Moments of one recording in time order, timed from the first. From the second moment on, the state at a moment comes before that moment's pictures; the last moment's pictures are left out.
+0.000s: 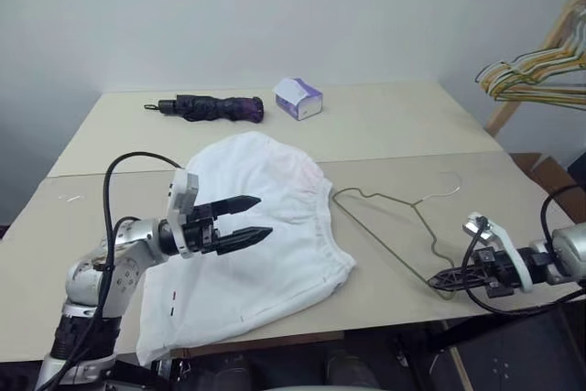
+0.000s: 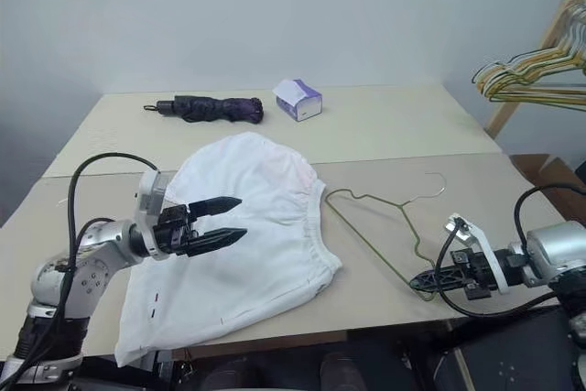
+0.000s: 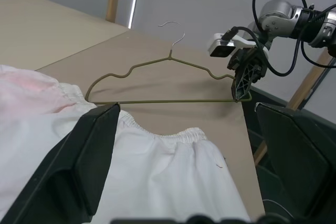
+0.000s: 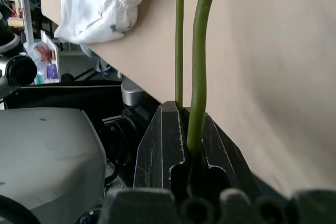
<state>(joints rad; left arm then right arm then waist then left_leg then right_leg) -0.19 0.59 0.10 -0.22 -0.75 0.61 -1.08 -0.46 -1.11 0.37 0.39 0.62 1.23 1.53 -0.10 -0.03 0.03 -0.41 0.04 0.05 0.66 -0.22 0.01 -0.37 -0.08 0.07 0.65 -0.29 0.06</state>
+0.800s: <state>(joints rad) -0.19 0.59 0.07 -0.22 -0.68 0.57 -1.04 -0.69 -1.03 0.60 0.52 0.58 1.07 1.55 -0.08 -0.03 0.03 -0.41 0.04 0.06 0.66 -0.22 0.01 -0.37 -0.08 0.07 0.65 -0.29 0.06</state>
